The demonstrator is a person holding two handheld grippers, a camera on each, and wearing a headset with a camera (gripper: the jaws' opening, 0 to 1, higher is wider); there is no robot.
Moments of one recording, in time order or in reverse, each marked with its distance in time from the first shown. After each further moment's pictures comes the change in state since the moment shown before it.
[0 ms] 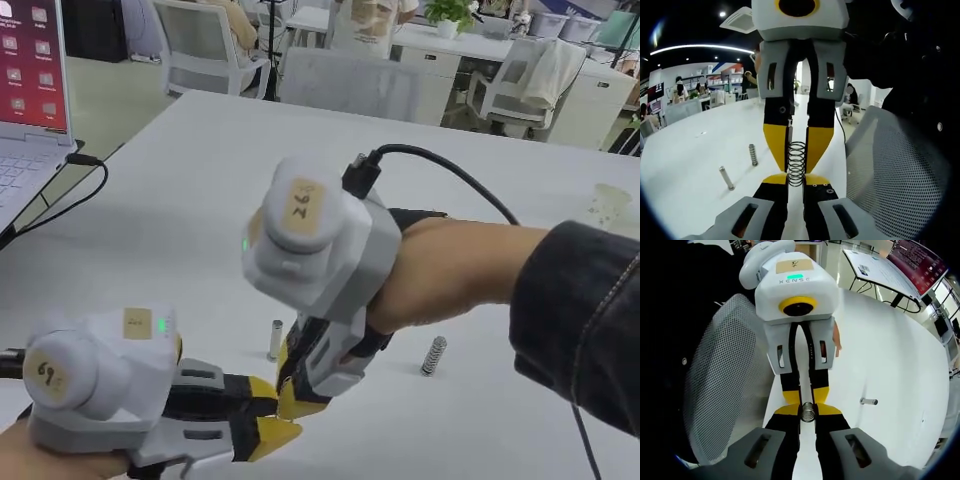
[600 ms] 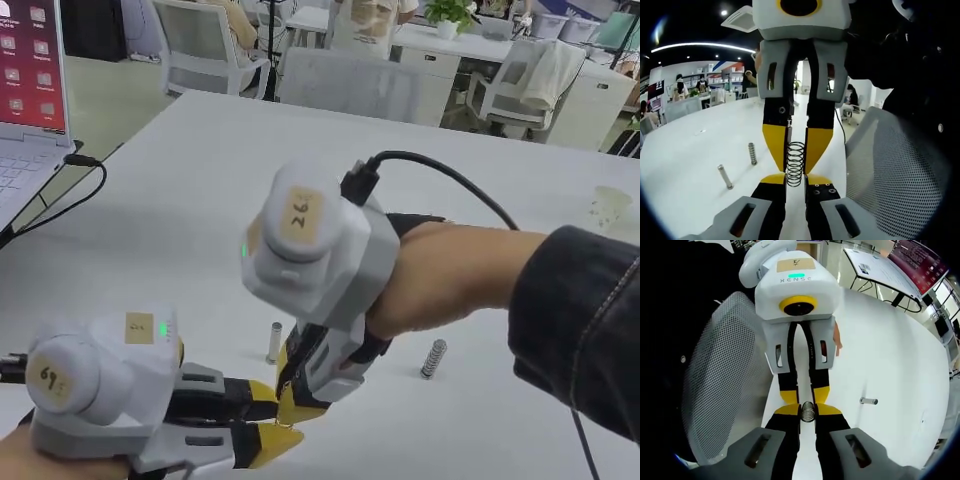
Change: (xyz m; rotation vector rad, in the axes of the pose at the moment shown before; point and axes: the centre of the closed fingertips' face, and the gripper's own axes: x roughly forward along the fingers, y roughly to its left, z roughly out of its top) left arm 0.001 -0.003 -0.001 -0.020 -0.001 -0.003; right arm 0.001 -0.001 -0.003 -0.005 0.009 0.002
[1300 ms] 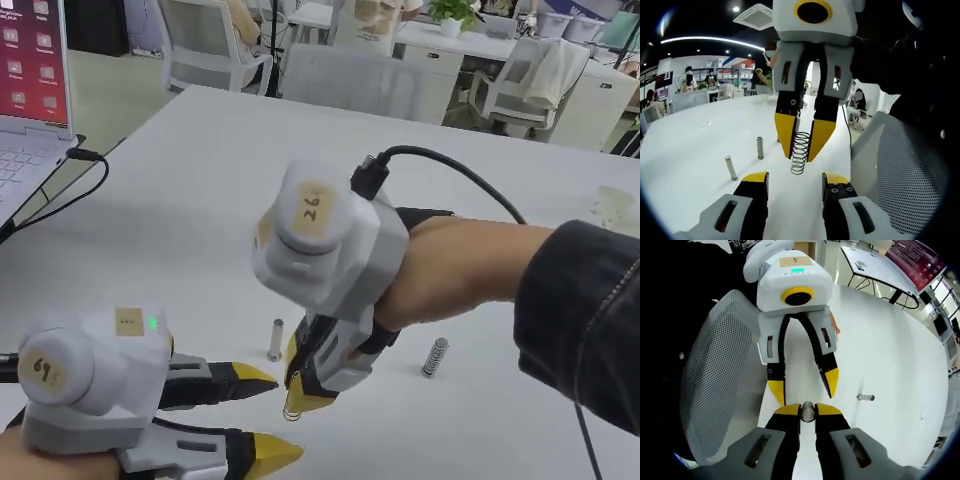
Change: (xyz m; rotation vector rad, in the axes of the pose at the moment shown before) left arm -0.006 0.013 -0.007 -0.084 -0.002 0.066; right arm -0.002 -0.009 -0.008 0.010 0.011 -0.015
